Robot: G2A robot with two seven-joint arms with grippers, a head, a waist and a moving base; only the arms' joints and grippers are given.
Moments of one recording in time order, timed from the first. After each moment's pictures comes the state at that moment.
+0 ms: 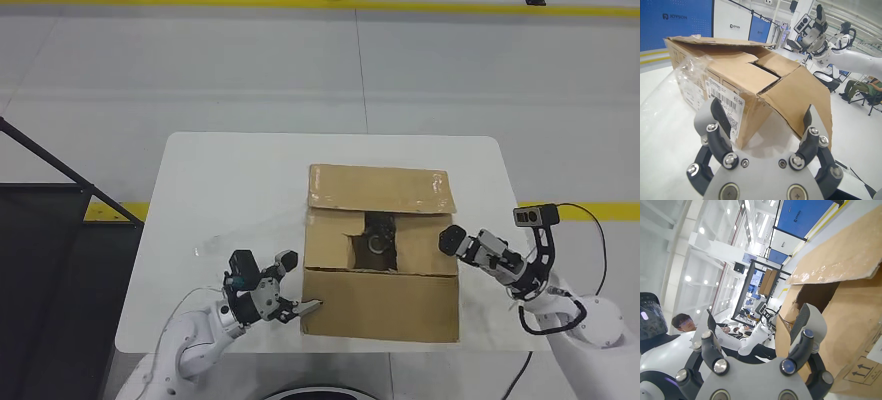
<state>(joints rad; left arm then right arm) 1.55 -1.21 -1.32 -1.71 1.14 -0.79 0.13 -1.37 -0.75 1.39 -1.65 0.79 -0.56 0.85</state>
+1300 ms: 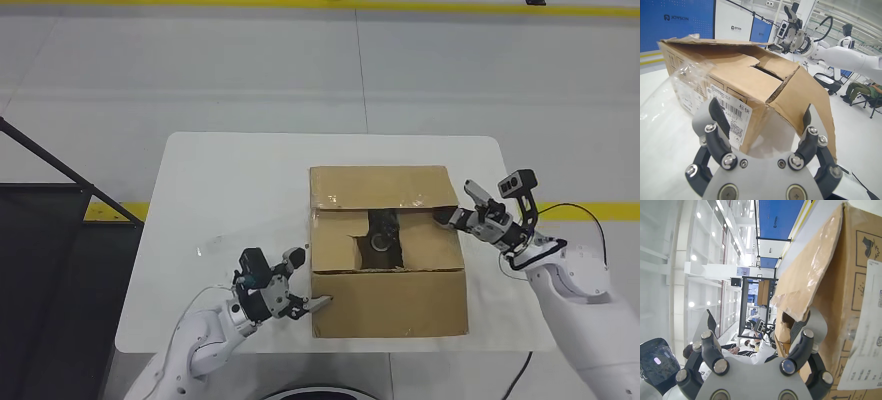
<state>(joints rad) 1.54 -1.20 -1.26 -1.72 1.17 -0.69 0.17 -1.07 -0.83 1.26 -1.42 0.81 -0.26 0.85</state>
